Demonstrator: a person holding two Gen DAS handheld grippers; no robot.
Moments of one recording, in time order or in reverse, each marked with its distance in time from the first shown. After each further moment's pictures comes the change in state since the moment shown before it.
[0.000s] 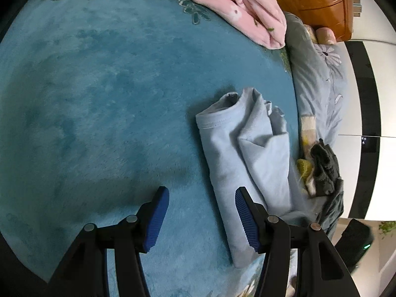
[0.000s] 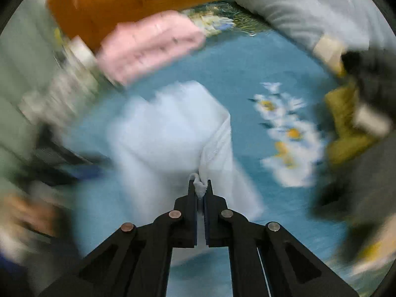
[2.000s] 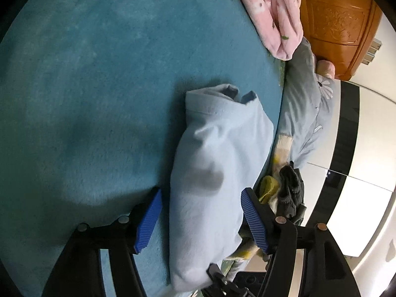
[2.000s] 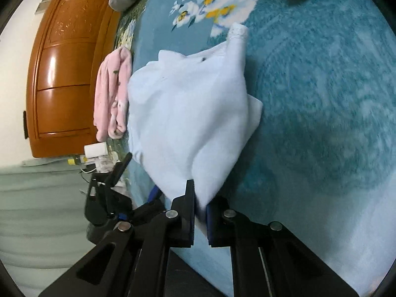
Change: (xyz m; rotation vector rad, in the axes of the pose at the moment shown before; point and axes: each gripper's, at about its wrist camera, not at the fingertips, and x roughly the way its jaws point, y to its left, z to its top) left arm 0.058 0.011 -0.007 -0.273 0.046 -0.229; right arm 0.038 -0.074 -0.093 0.730 0.007 0.164
